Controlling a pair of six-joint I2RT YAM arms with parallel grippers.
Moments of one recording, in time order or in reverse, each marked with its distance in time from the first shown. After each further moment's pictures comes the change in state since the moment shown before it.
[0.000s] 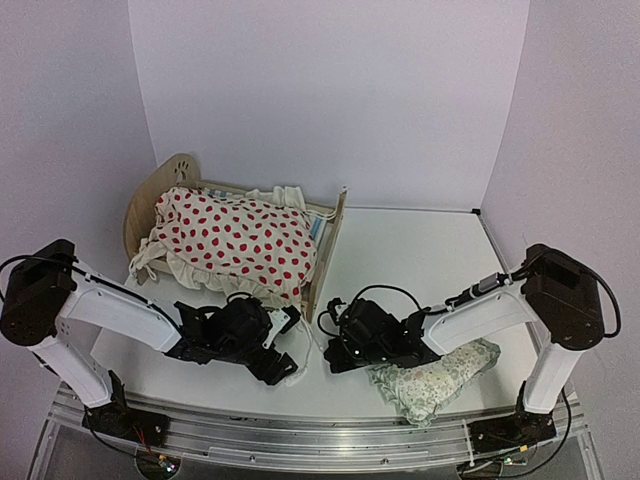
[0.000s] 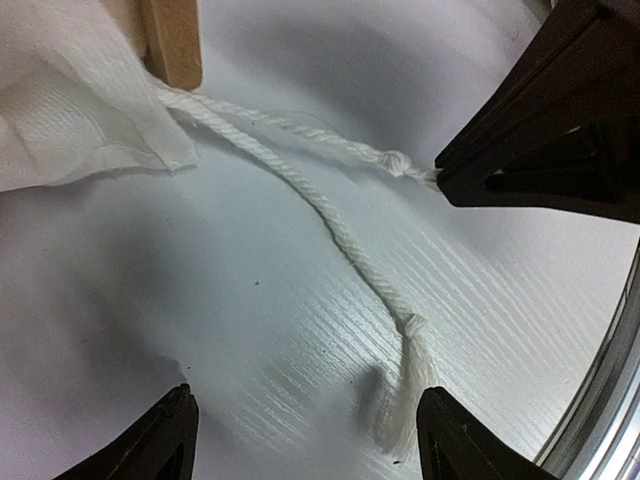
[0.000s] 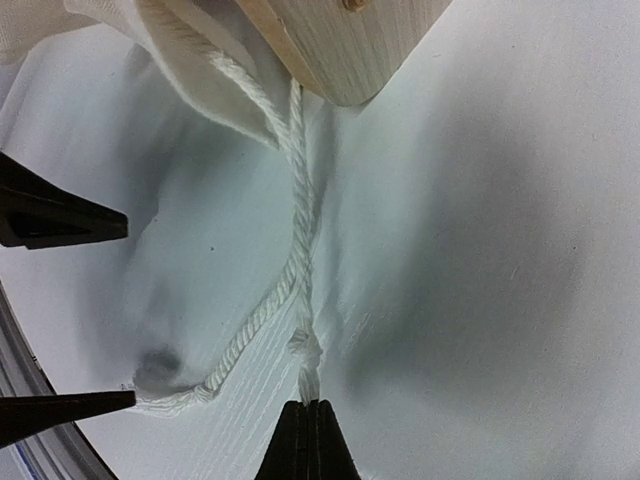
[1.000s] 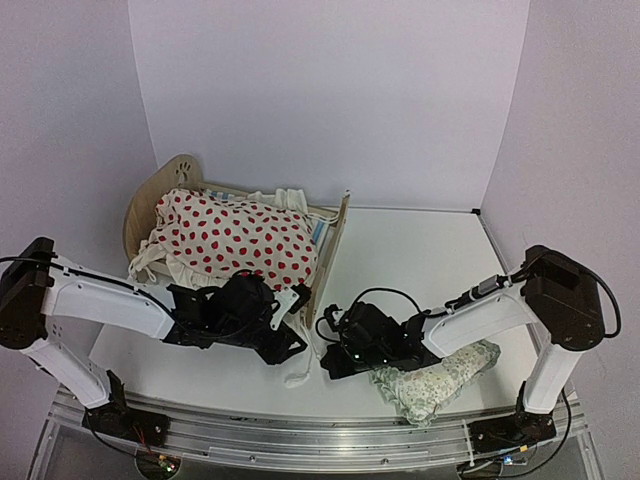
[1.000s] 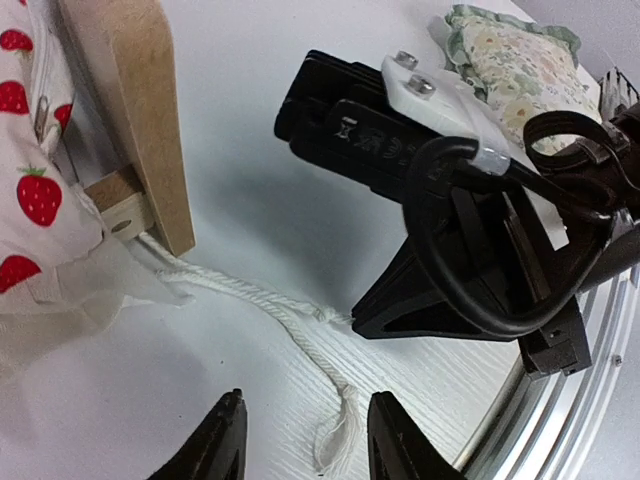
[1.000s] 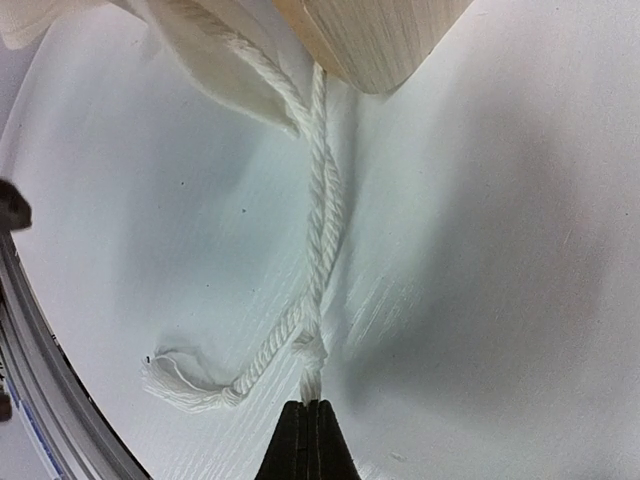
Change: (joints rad) left arm -0.002 -0.089 0.127 -0.097 0.043 -0.001; right arm 0.010 0.000 -0.011 0.011 -0.076 0.020
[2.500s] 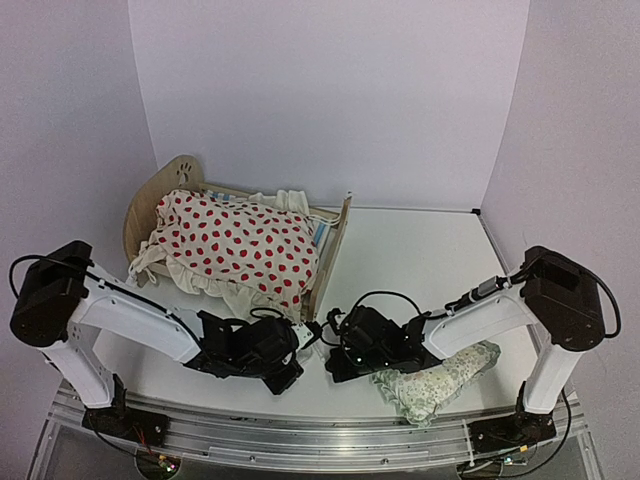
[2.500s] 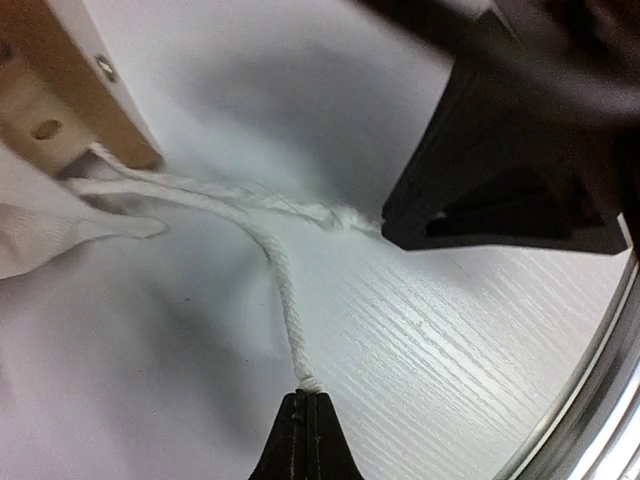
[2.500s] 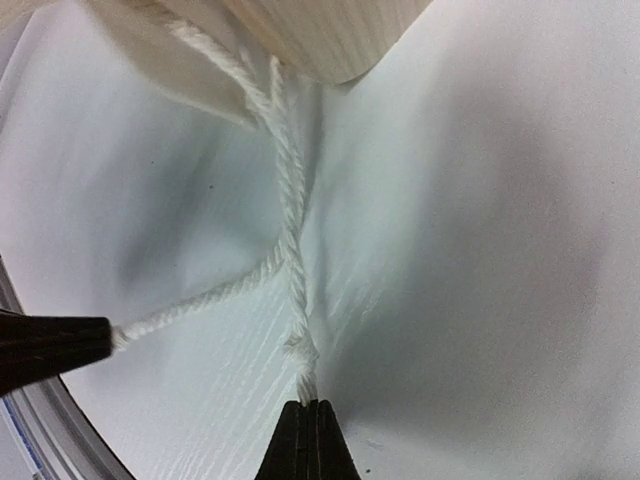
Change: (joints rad) left arm -0.153 0.149 0.016 -0.062 -0.214 -0.017; right arm 0.006 0.000 -0.011 -0.031 0.021 -0.004
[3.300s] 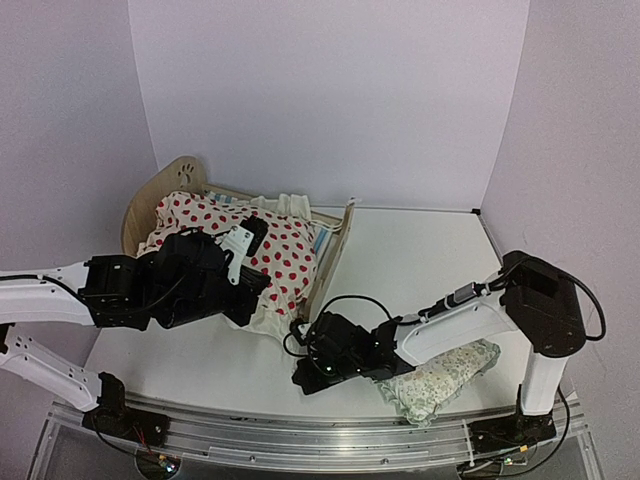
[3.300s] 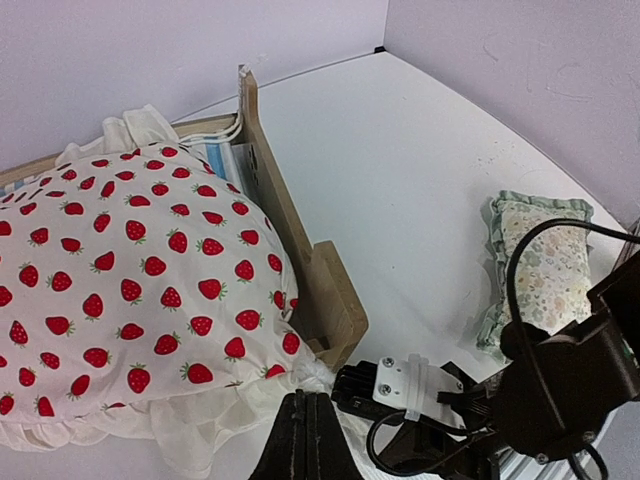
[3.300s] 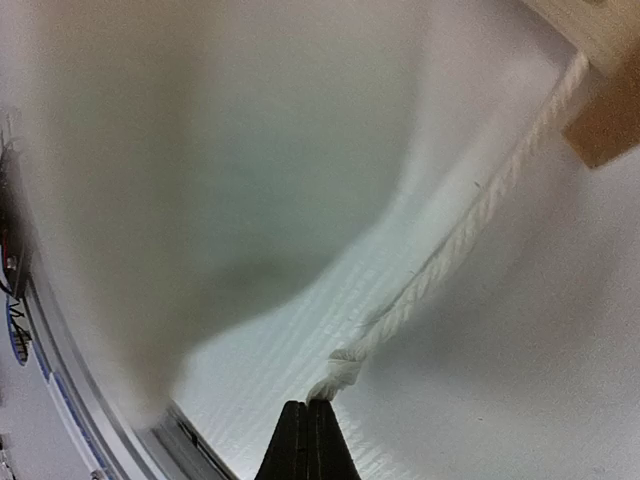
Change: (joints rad) left arm 0.000 -0.505 0.183 -0.290 -0.290 -0.036; right arm 0.103 0.106 0.213 -0.062 -0.085 -0.014
